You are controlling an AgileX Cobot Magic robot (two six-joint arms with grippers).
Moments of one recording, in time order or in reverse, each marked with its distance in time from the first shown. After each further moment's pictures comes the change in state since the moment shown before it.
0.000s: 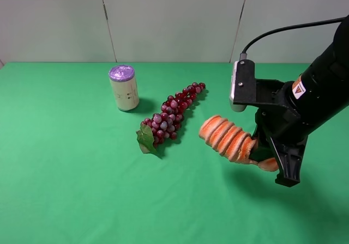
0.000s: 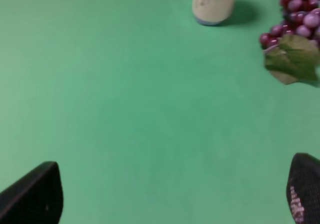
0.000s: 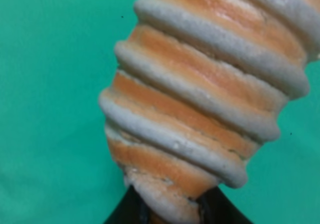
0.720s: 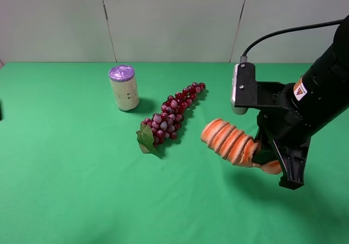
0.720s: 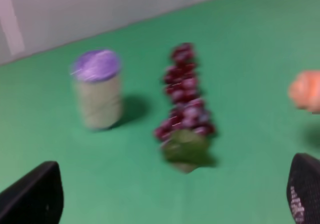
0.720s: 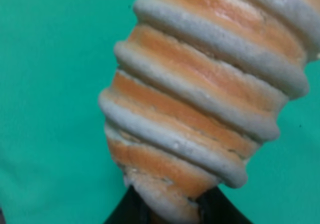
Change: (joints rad) left arm 0.000 0.359 -0.017 -0.505 -0.370 0.513; right arm 0.000 0.000 0.000 -0.002 0.028 -0.003
